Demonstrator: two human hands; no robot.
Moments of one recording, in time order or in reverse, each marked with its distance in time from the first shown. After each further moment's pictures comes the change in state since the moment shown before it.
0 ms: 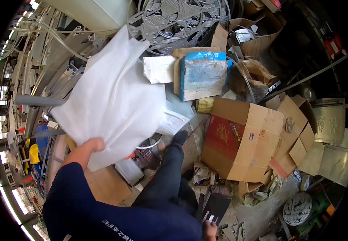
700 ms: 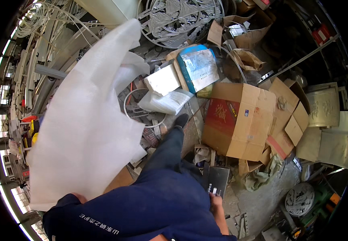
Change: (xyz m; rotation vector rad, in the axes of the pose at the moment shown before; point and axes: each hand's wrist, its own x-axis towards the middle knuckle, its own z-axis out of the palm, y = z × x) left_hand -0.369 -0.135 0.445 -0.311 -0.244 -0.067; right_hand 0.029 0.070 -0.020 -0.167 -0.172 -0.198
